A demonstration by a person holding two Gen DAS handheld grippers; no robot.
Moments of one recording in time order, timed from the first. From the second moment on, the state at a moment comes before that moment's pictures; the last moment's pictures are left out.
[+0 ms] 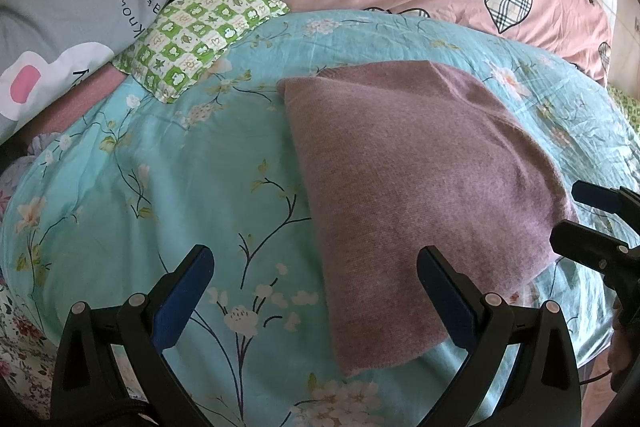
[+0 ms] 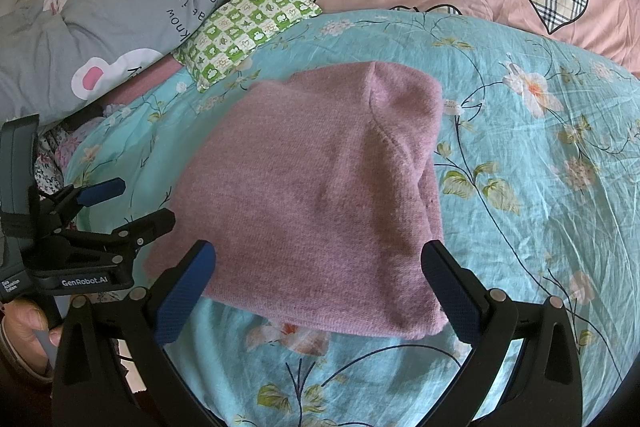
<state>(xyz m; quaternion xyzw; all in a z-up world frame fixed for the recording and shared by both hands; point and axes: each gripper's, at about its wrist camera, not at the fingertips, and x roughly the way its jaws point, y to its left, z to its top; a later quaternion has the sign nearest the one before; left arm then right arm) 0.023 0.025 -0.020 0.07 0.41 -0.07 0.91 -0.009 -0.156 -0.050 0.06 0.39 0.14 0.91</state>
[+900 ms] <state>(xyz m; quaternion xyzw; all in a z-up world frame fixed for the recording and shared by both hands) 0.029 0.020 -0.019 0.07 0.41 -0.07 0.91 -0.006 -0.159 -0.050 0.07 0.39 0.14 0.91</state>
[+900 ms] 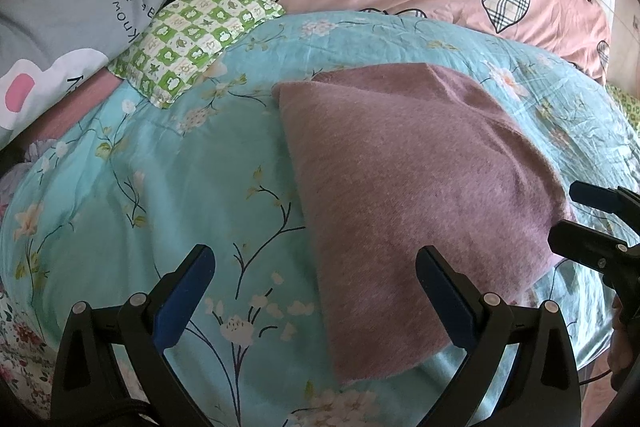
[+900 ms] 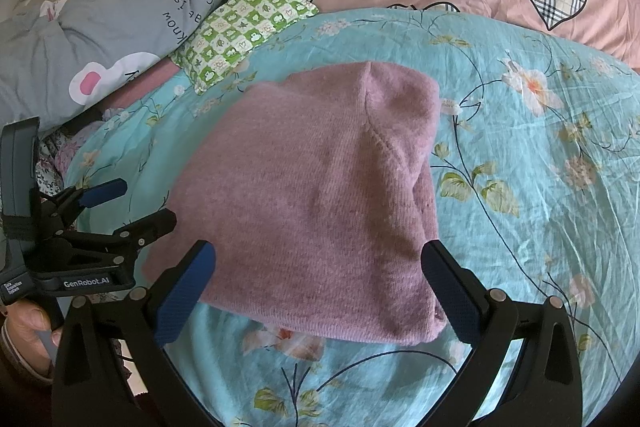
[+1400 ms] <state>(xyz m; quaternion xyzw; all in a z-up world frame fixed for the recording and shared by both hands) 0.037 0.027 -0.021 0.07 0.41 -0.08 0.91 -0.003 -0.159 -0.052 0.08 0.39 0.14 0.91</state>
